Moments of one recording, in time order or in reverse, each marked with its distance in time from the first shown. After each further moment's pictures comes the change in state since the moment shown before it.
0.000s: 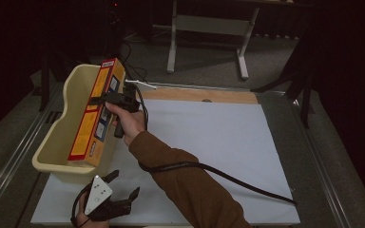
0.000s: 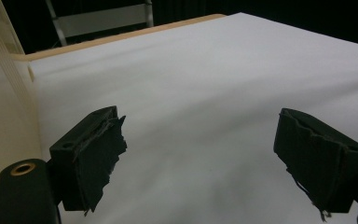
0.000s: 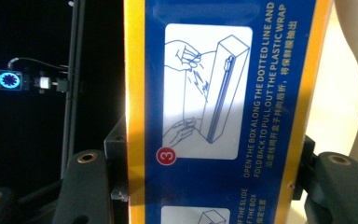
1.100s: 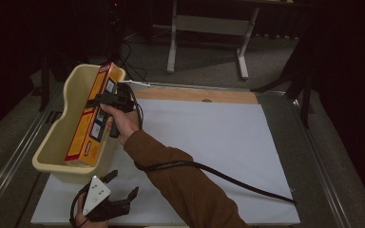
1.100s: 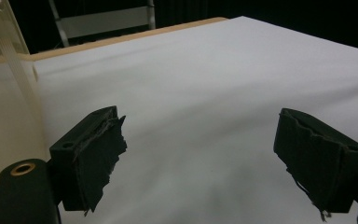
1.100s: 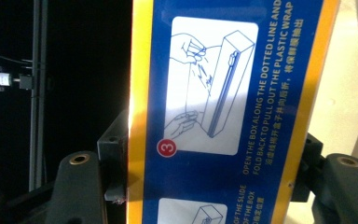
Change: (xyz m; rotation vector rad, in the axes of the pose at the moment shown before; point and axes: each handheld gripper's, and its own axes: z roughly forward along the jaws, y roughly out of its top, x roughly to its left) left arm 0.002 -0.001 -0.003 -0.012 0.008 -0.017; right arm 0.004 0.001 0.017 0.028 -0.113 -0.005
